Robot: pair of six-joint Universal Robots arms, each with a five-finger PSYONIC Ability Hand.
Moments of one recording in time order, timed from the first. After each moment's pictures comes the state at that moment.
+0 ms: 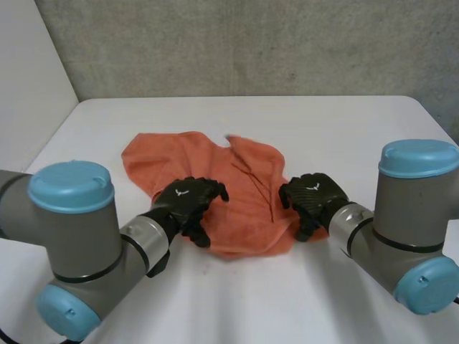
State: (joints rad) left arm 4.14 -1.98 -1.64 3.28 -1.41 3.12; right arm 2.03 -1.10 1.55 0.00 1.40 2.81; left_hand 0.48 0.49 0.49 0.48 0.32; right_hand 0.57 0.65 0.65 0.65 0.48
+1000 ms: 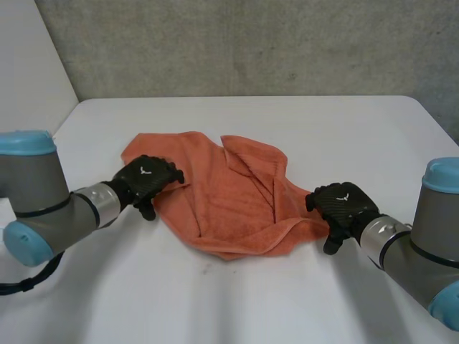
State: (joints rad) left arm 4.50 -2.20 -1.44 3.20 -1.04 3.71; right arm 1.87 -1.17 1.75 -0.11 1.32 2.73; left_hand 0.41 0.41 0.41 0.41 0.23; right_hand 0.43 0.48 0.48 0.47 0.30
